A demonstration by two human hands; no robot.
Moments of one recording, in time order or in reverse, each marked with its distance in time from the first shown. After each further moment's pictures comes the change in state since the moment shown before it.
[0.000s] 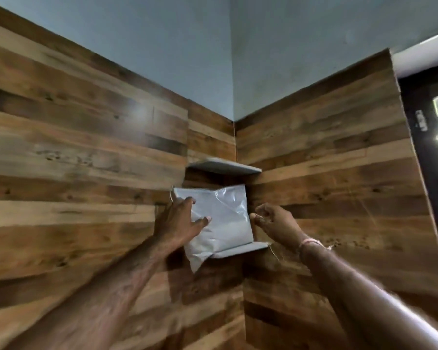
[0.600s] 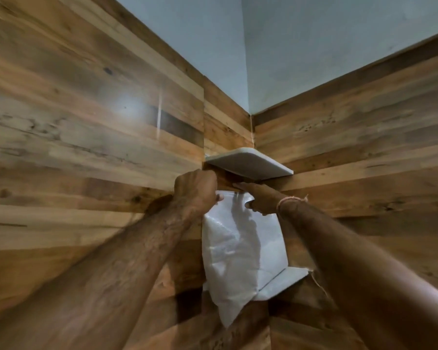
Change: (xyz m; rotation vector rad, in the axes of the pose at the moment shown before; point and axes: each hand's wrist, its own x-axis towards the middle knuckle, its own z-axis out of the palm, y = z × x) left_hand 0.177 -0.072 0.053 0.250 0.127 0.161; right_hand 0.229 -0.043 0.119 -0.478 -0.187 -0.178
